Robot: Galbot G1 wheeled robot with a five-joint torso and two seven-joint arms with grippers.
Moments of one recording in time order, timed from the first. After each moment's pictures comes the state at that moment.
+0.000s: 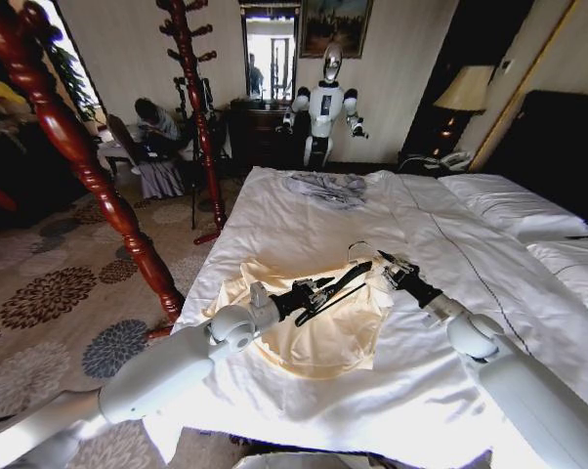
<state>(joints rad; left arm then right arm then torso) 0.53 -0.90 0.44 -1.92 -0.90 0.09 0.10 -1.17 0.70 0.50 1.68 -0.43 0.43 0.05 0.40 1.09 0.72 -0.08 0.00</state>
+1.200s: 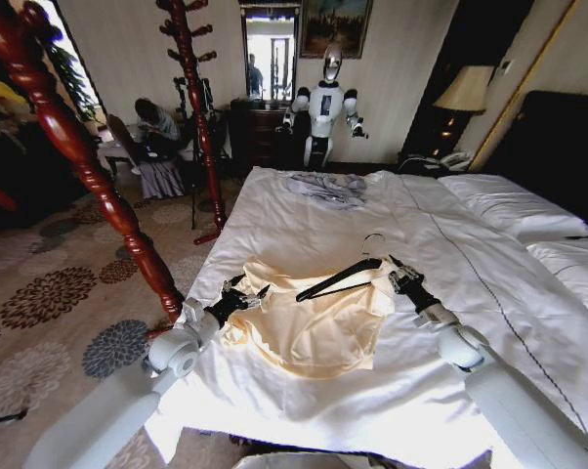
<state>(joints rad) 1.04 -0.84 -0.06 -1.95 -0.82 0.13 -0.09 -1.18 0.78 0.47 1.62 -0.42 0.30 0.15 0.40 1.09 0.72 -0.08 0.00</state>
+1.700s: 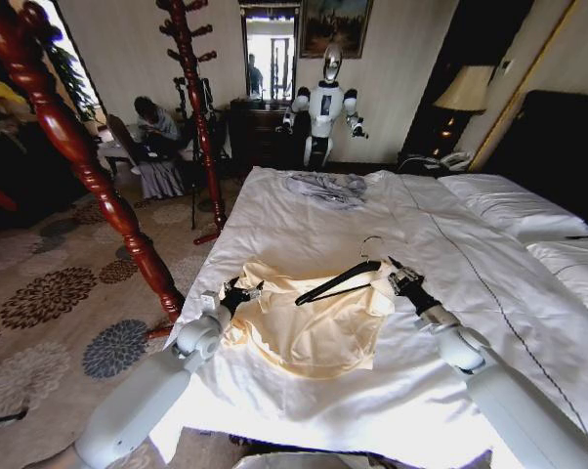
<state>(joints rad) 0.83 -0.98 0.07 -1.72 -0.87 0.21 -0.28 -1.19 0.77 0.48 1.63 -0.42 0.31 0.15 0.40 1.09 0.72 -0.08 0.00</state>
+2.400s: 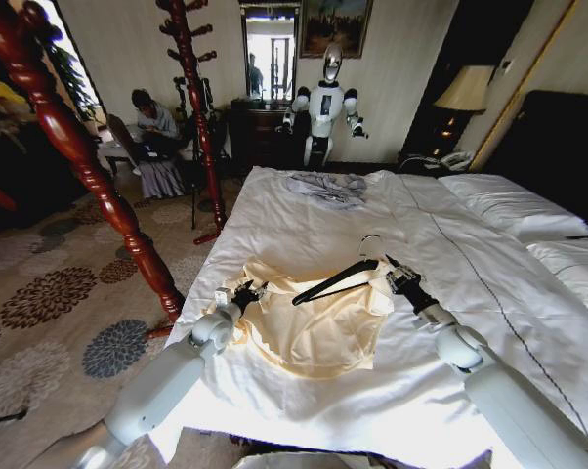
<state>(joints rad) 0.75 -1.03 0.15 -1.61 -0.86 0.21 -0.22 -1.18 0.77 0.47 1.64 -0.41 0.32 0.15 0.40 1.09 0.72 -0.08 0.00</state>
